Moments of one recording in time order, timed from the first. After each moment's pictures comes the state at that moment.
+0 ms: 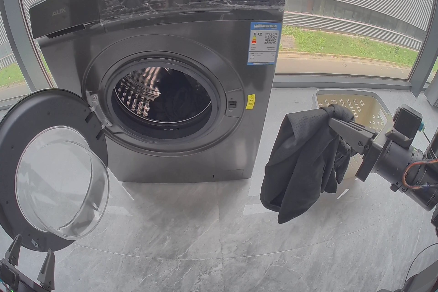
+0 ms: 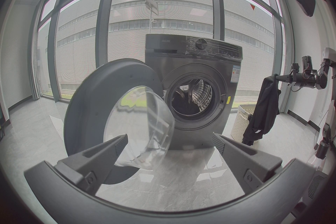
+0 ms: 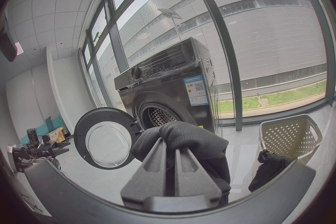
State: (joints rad) left arm 0.00 0.02 -0.02 -0.02 0.03 -0.06; right arm 0.60 1.37 -0.45 -1.01 0.05 0.13
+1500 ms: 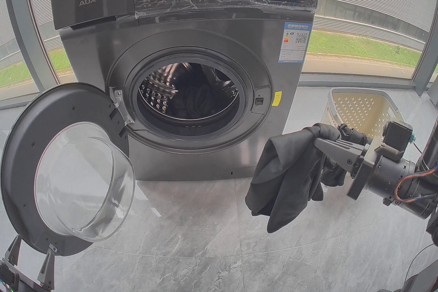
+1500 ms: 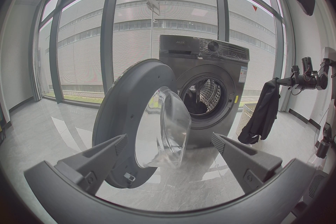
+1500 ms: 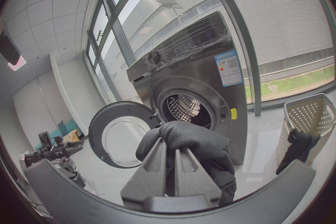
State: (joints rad) left arm 0.00 0.02 -0.02 -0.02 0.03 -0.05; right arm 0.65 1.39 -0.43 -1.00 0.10 0.21
